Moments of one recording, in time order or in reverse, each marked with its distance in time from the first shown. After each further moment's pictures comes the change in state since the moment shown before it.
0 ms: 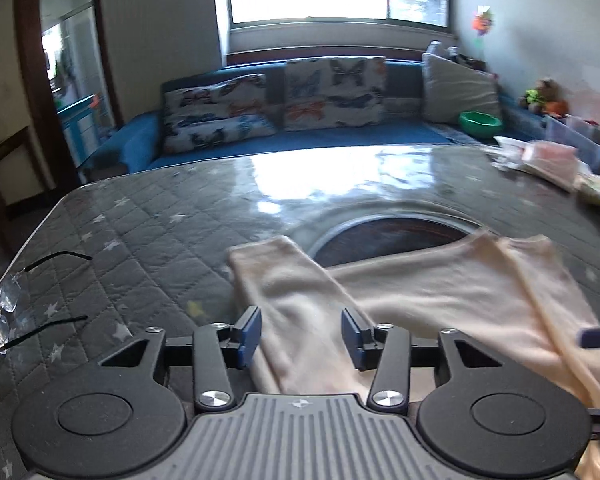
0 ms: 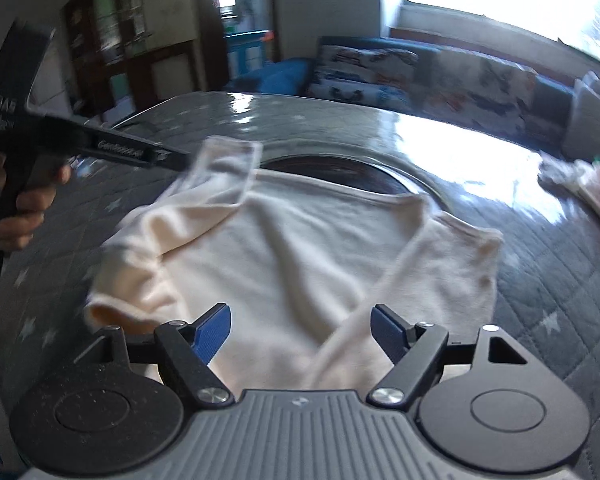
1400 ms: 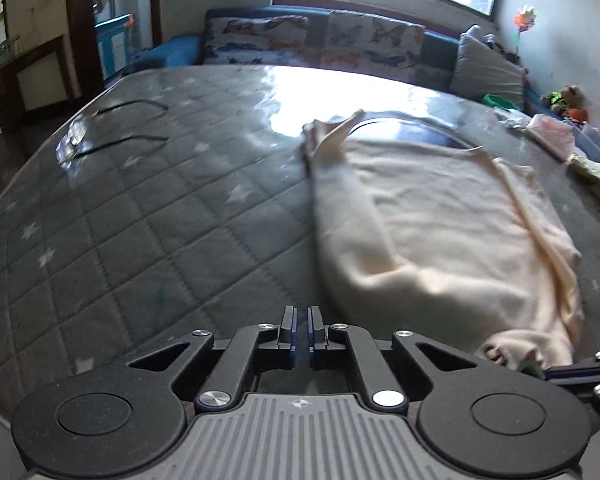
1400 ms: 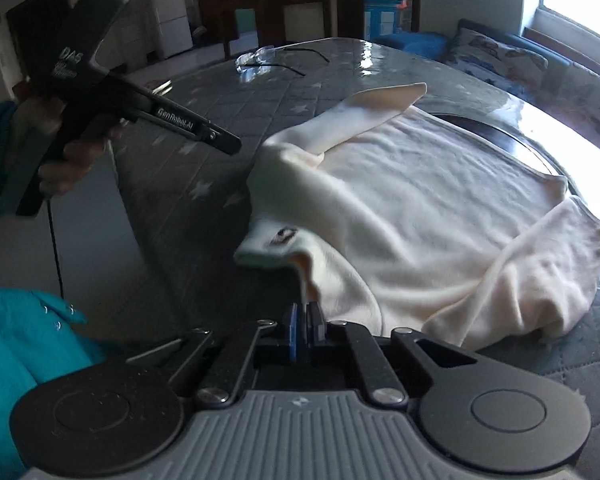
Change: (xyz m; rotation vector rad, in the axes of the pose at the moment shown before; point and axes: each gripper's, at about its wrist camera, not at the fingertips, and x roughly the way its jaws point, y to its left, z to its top) left arm -0.085 0.052 -0.110 -0.206 0.162 -0.002; right arm -0.054 0.079 -0.054 -0.231 0.146 0.271
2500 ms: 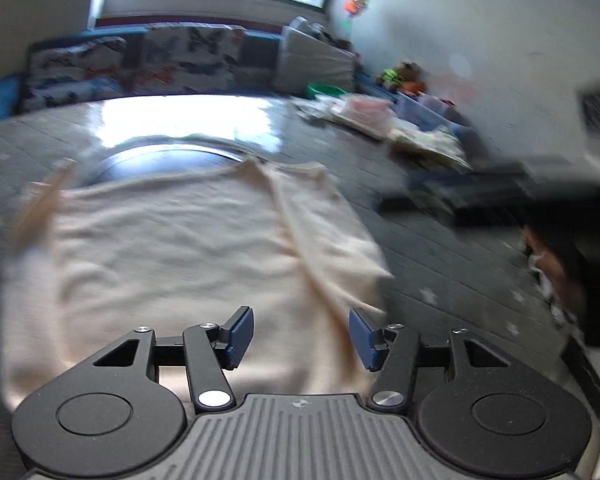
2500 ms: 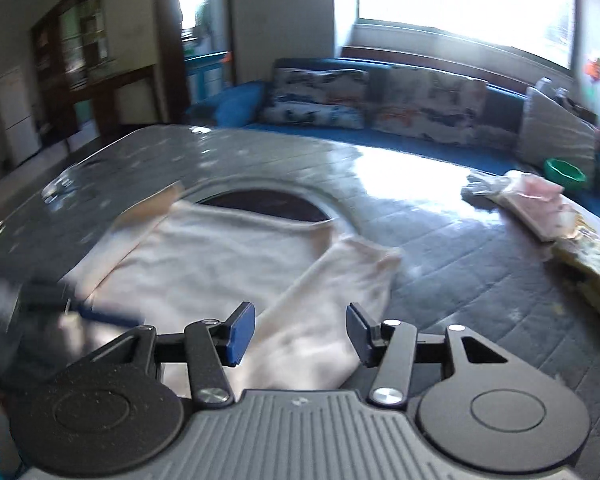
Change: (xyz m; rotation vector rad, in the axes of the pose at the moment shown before) left arm 0.044 -0.159 0.029 0.257 -0.015 -0.489; right arm -0.053 -0.136 0.029 0.360 -0.193 -0.398
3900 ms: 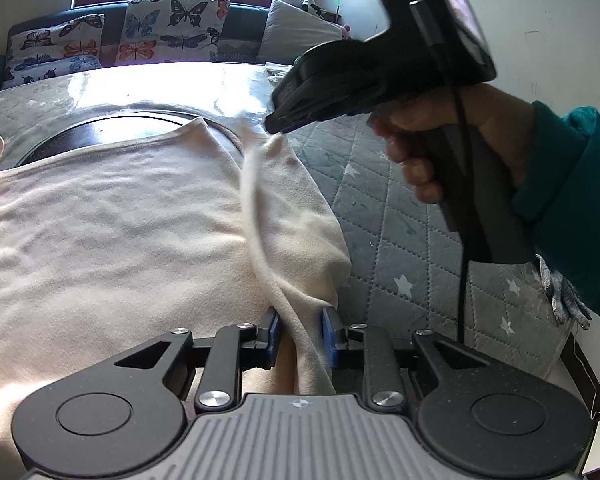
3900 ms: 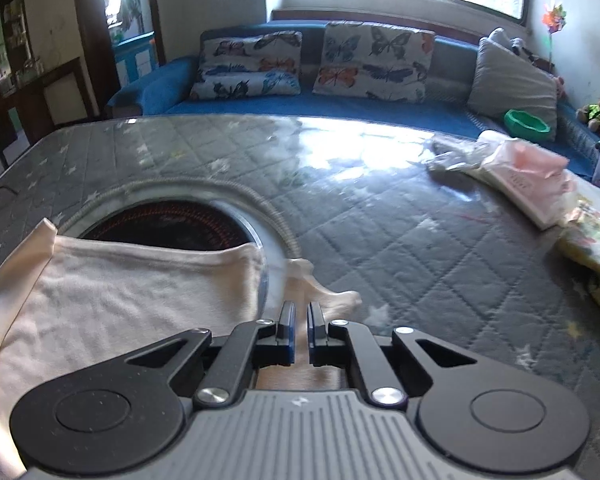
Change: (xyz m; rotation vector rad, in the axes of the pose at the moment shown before) left arm 0.044 -0.025 0.001 -0.013 0.061 0.011; right arm 0.112 -0.049 0.045 0.123 0.094 -0.140
